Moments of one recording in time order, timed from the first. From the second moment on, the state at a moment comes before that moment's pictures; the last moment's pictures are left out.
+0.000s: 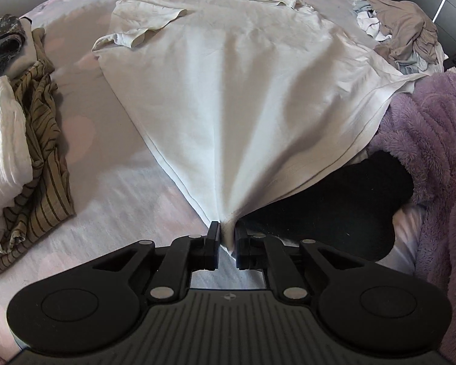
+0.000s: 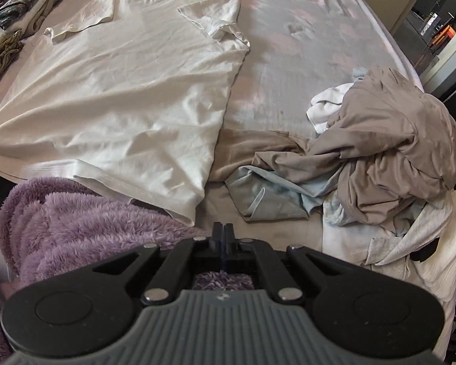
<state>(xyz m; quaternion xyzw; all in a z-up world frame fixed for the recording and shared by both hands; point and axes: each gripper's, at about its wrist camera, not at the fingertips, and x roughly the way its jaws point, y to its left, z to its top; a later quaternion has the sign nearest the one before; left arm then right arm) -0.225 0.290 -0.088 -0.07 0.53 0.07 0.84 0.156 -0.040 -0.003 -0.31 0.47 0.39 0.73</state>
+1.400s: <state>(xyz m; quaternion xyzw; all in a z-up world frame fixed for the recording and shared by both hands) -0.211 0.200 -0.139 0.29 0.49 0.15 0.81 0.085 0.051 -0.045 -0.47 0.41 0.48 0.61</state>
